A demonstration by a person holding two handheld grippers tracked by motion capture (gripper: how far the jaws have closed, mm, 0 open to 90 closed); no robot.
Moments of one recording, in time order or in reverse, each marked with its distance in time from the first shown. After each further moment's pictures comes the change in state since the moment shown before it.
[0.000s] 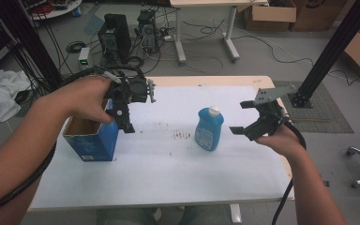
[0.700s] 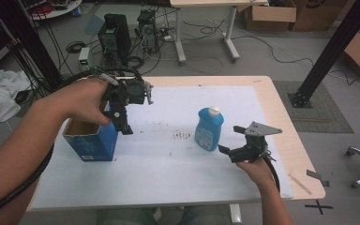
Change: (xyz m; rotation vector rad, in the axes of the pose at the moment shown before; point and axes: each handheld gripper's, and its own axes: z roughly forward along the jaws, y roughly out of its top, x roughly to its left) left arm -0.004 -0.005 0.003 -0.011 0.003 0.004; right arm 0.033 -0.092 0.064 -0.206 -0.140 0.180
